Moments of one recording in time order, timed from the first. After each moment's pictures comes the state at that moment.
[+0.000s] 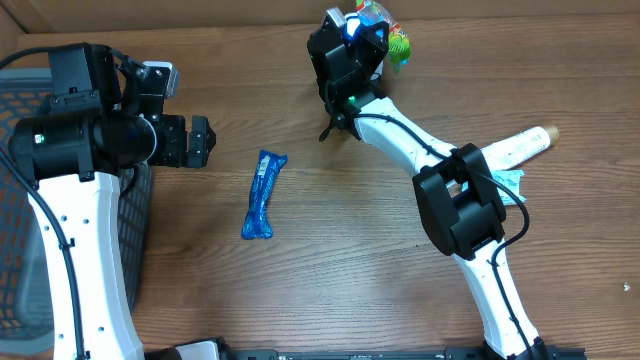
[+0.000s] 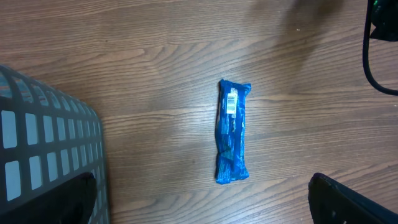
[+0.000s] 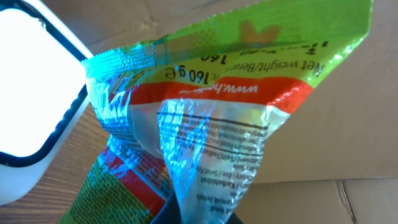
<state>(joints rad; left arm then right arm) 0.16 1.47 1.76 -1.36 0.19 0.20 0.56 2.45 1.99 0.06 1.09 -0.92</state>
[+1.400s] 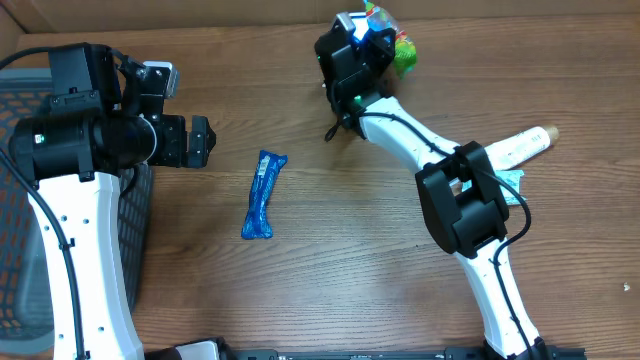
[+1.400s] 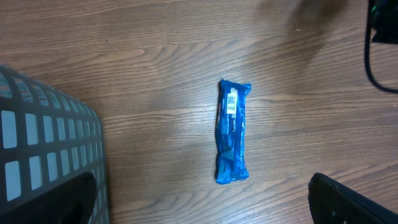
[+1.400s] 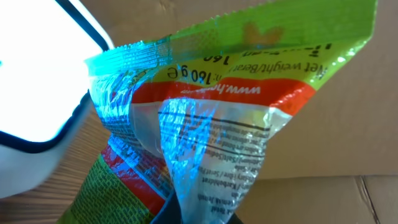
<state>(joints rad) 0.16 1.47 1.76 -1.36 0.19 0.20 0.55 2.45 1.97 0.01 1.07 -0.84</state>
